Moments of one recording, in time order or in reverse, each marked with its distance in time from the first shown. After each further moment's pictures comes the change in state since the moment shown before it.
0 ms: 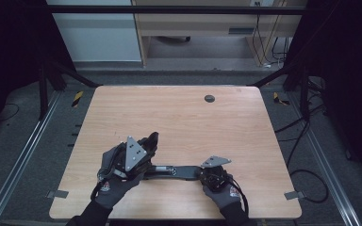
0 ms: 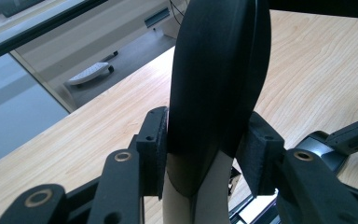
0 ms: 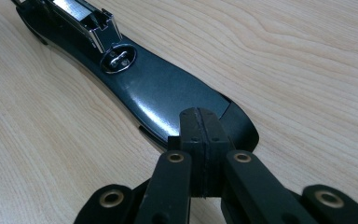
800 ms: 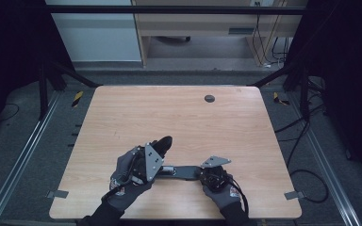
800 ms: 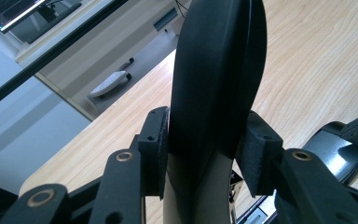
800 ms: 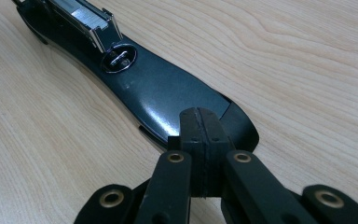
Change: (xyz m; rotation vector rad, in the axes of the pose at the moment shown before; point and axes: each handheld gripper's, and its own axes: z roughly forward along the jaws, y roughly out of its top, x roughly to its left) left arm -0.035 0.003 0.016 0.015 0.080 0.153; right arm 0.000 0.000 0.000 0.002 -0.005 -0.007
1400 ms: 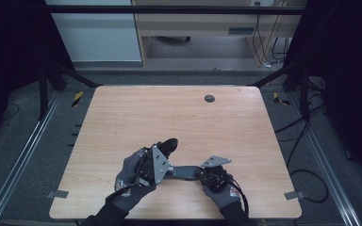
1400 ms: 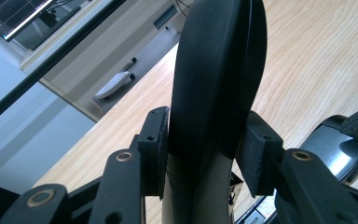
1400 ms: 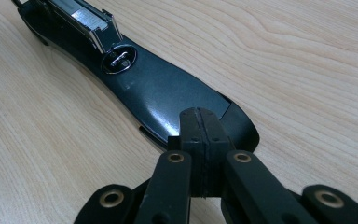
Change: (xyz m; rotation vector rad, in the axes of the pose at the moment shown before) left arm -0.013 0.003 0.007 0.016 0.013 0.059; right arm -0.001 0.000 0.000 -0.002 0.008 0.008
